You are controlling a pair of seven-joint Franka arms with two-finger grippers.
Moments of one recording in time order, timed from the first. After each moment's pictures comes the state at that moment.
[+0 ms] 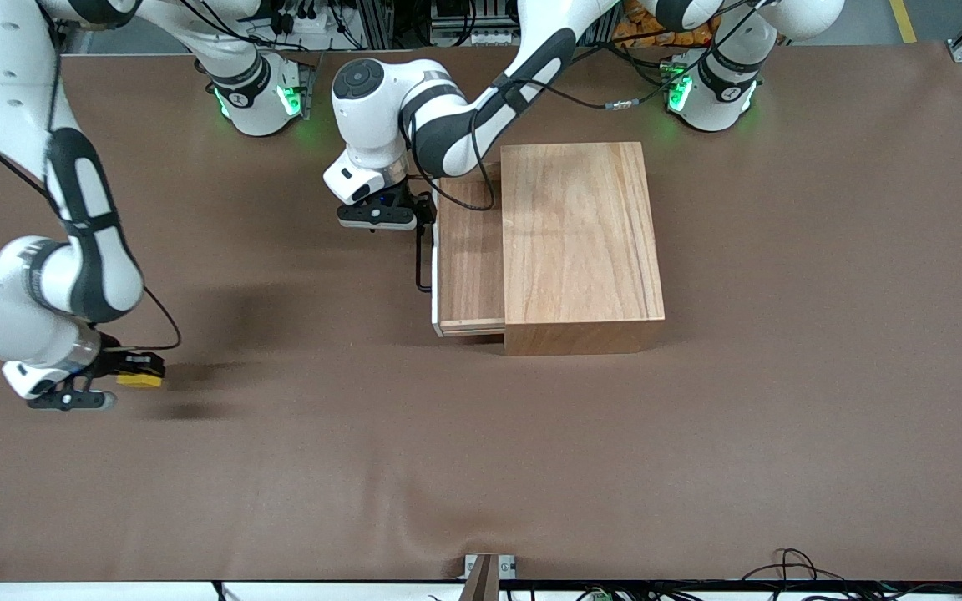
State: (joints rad) left arm -1.10 0.87 -0.01 -1.09 0.10 2.04 -1.07; right arm -0.06 0.51 -0.16 -1.76 0.14 2.22 -0.33
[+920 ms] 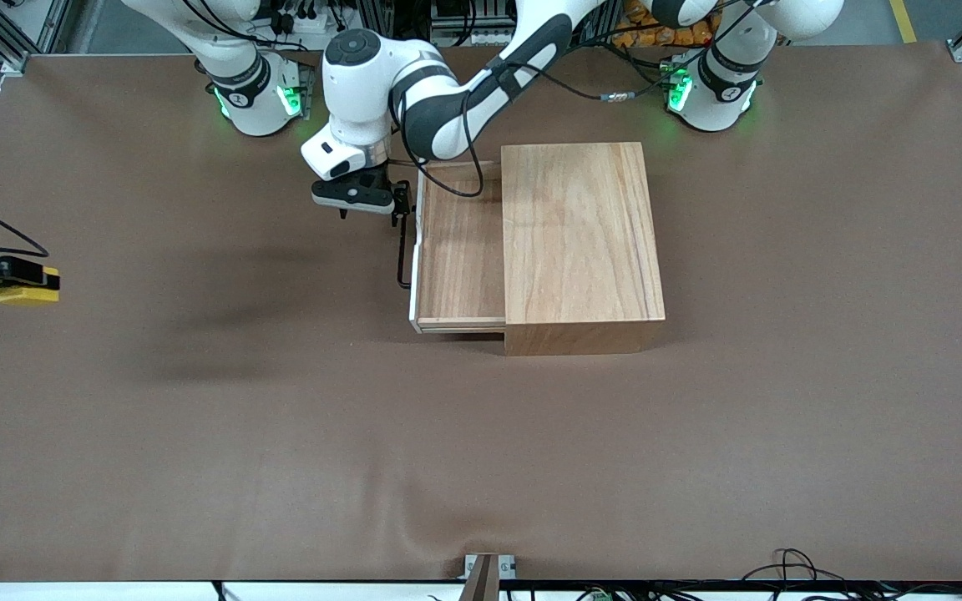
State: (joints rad) left arm -1.11 0.85 0.00 -1.04 0.10 2.12 -1.06; right arm -0.11 0.30 -0.14 -1.47 0.16 1.53 -0.30
